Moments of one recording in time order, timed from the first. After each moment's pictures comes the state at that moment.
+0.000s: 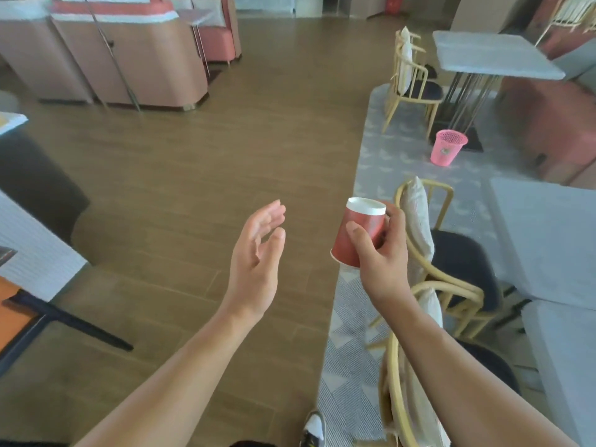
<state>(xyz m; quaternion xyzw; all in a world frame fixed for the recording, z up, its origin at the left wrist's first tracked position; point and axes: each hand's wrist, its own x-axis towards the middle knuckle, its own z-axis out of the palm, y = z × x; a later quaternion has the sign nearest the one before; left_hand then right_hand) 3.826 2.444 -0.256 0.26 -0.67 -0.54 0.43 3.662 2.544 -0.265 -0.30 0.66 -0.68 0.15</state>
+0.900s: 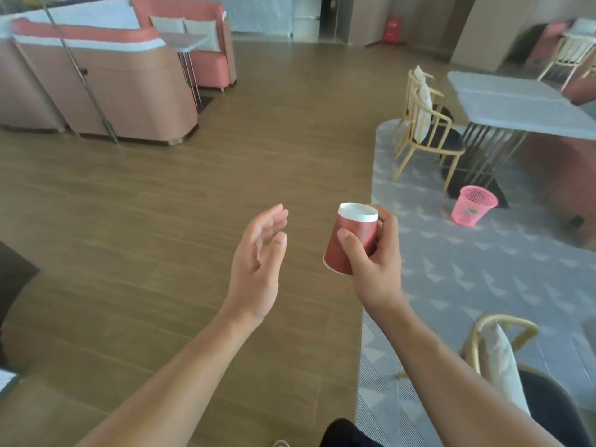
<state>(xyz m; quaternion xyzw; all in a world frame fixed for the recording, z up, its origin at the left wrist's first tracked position) 3.534 1.928 -0.244 0.22 -0.66 -0.55 0.45 3.382 2.027 -0.245 -0.32 0.66 -0.66 0.12</state>
